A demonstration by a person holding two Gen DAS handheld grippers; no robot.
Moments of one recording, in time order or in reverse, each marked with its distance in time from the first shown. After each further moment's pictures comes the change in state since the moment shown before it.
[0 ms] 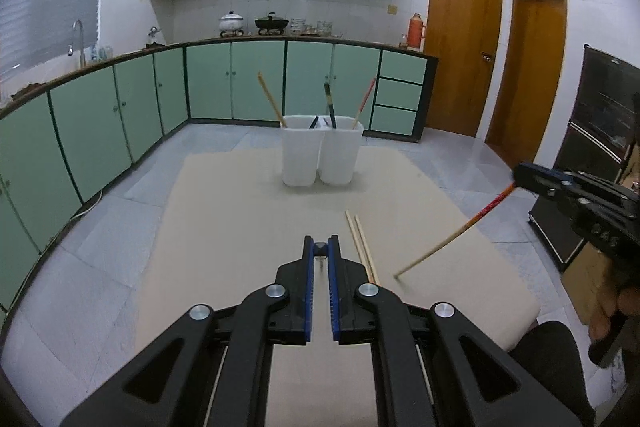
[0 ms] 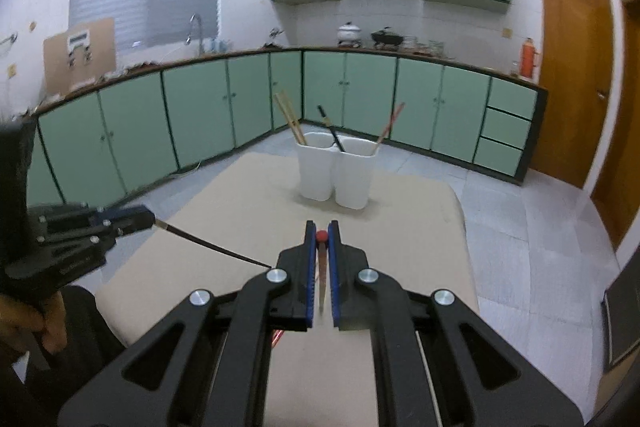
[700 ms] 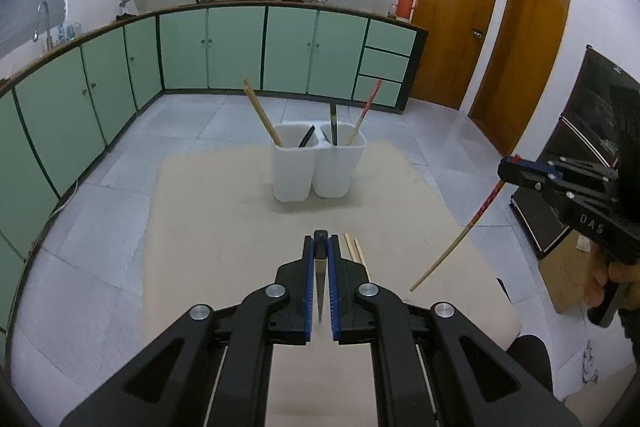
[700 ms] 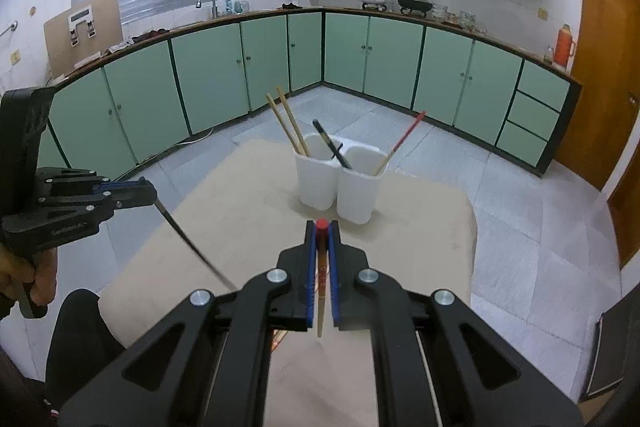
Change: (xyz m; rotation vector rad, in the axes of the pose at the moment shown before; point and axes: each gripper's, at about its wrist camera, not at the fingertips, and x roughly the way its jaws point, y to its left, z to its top) left arm 0.054 0.040 0.101 0.006 0.160 -0.095; right arm 0.060 -0.027 0.100 -0.048 0.171 0.078
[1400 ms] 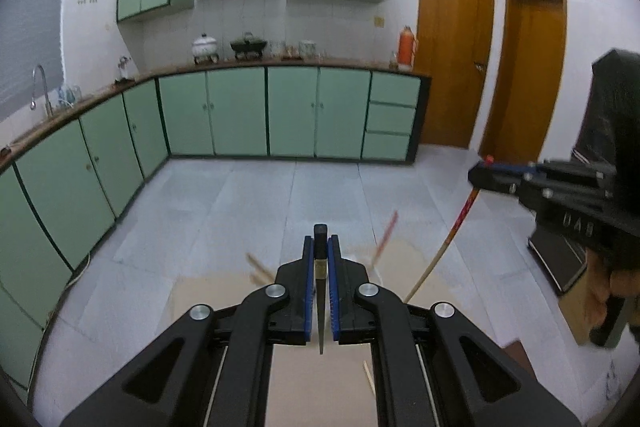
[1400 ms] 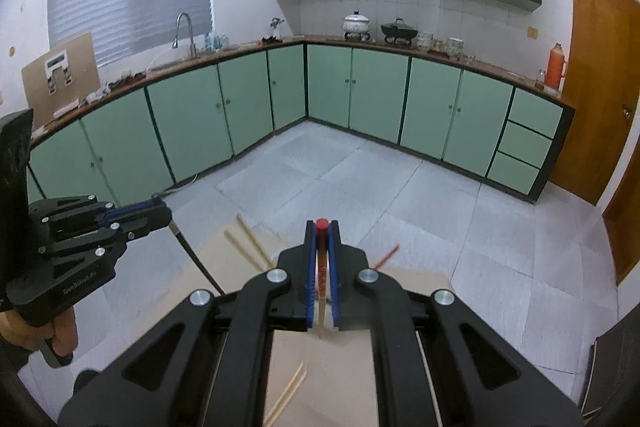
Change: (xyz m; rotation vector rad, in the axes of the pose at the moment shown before) left arm 0.014 -0.009 0.171 0.064 -0.178 0.059; right arm 0.033 -0.054 0.166 0.058 -0.084 -0.034
